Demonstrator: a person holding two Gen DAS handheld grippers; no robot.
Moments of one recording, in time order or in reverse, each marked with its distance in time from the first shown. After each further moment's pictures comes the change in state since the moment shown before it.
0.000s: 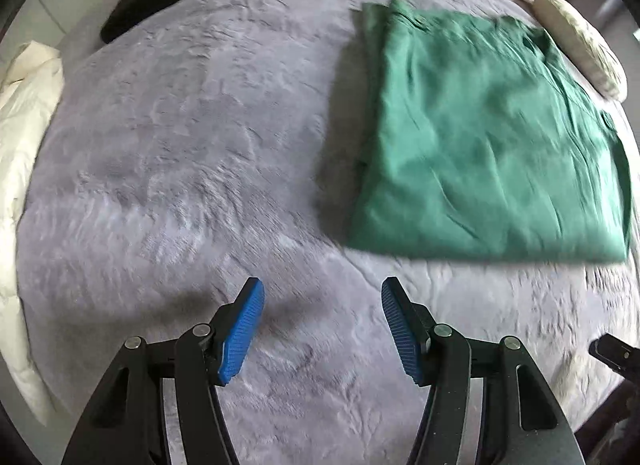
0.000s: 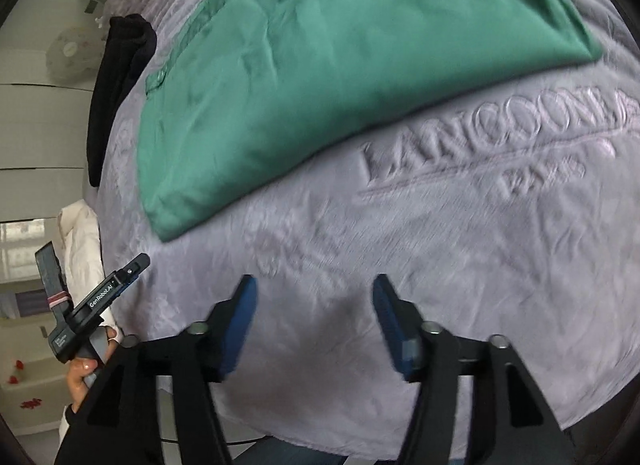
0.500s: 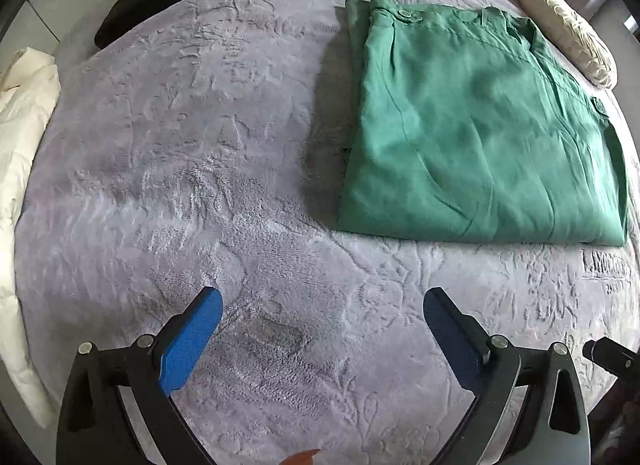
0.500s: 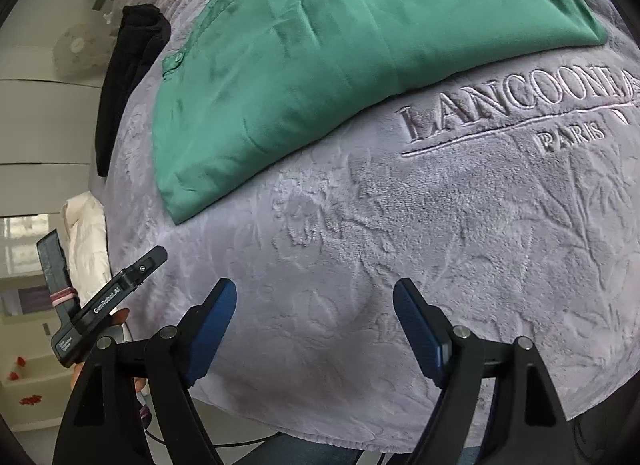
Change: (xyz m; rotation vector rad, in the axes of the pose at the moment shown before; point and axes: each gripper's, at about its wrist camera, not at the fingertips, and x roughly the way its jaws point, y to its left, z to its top) left arm 0.001 -0.016 -0.002 0.028 -0.019 0.005; right arm 0.010 0.021 -0.025 -0.011 -0.015 0.023
